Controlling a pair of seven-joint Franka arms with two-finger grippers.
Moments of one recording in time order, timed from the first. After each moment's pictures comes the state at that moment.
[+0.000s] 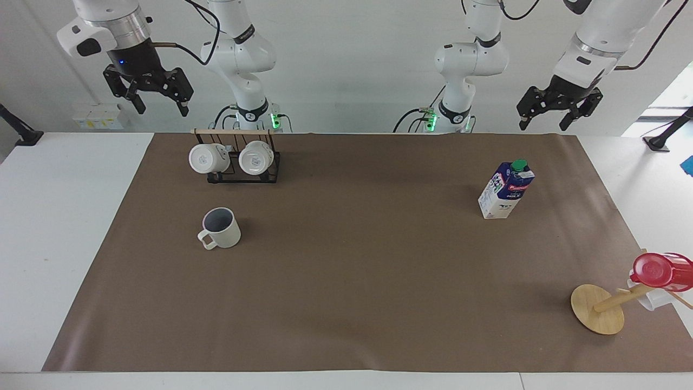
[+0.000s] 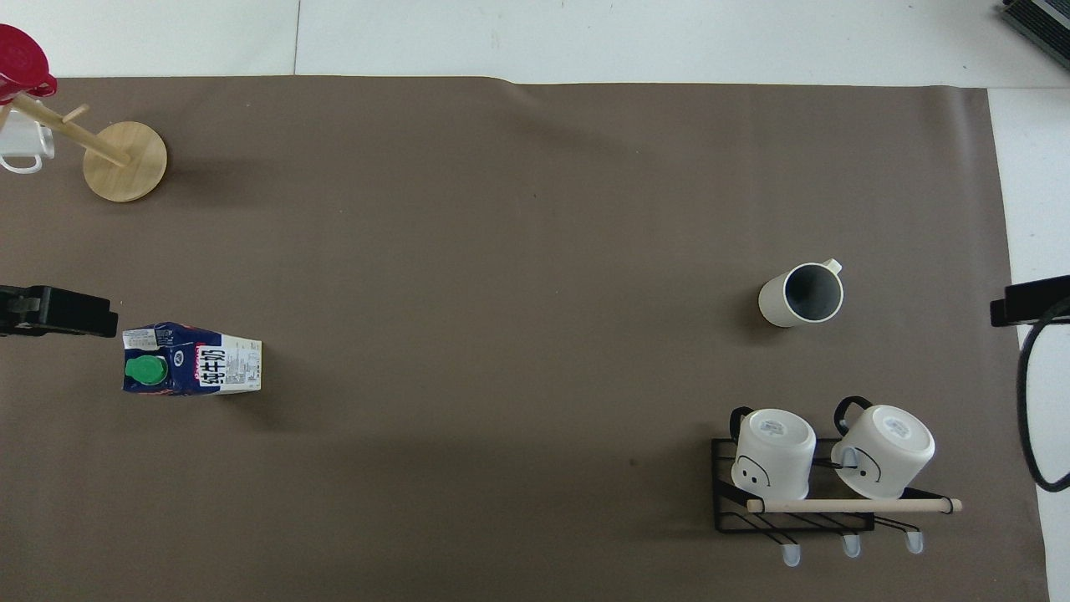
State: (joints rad) left arm -0.07 -0.13 -0.01 -1.64 0.00 1.50 0.00; right arm 0.03 -0.10 -0.07 -1.53 -0.03 1.44 0.04
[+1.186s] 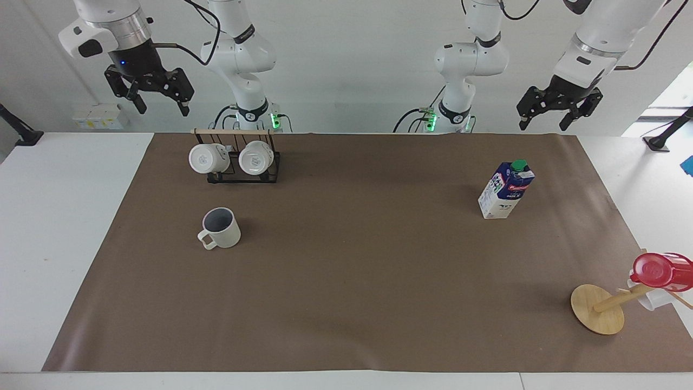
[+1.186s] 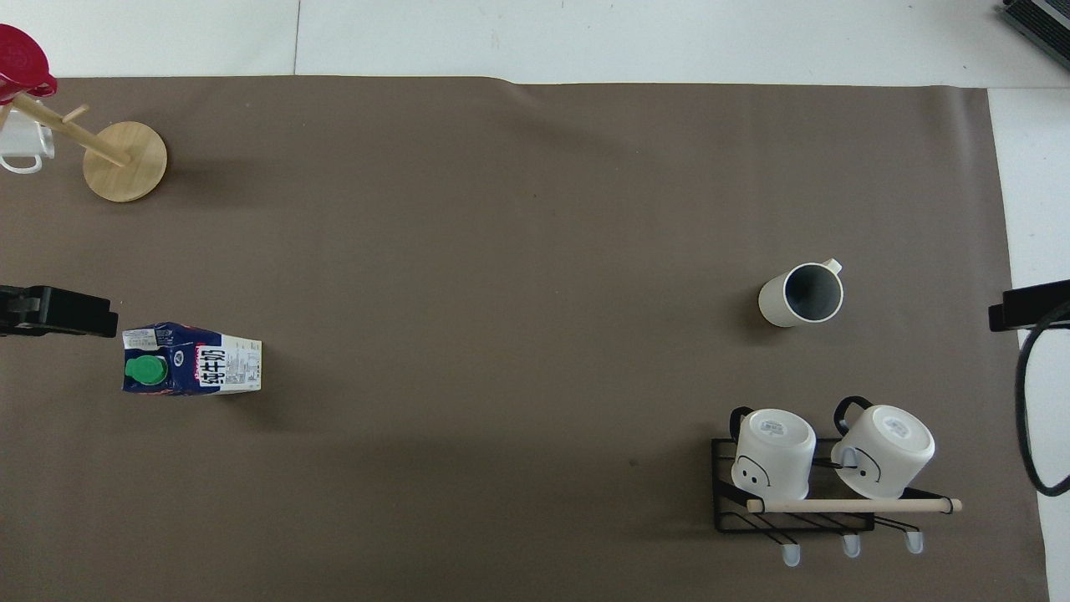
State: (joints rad) left arm -0.07 -0.13 -0.01 -1.64 0.00 1.50 0.00; right arm 0.03 -0.11 -0.07 -1.55 -0.03 1.44 0.04
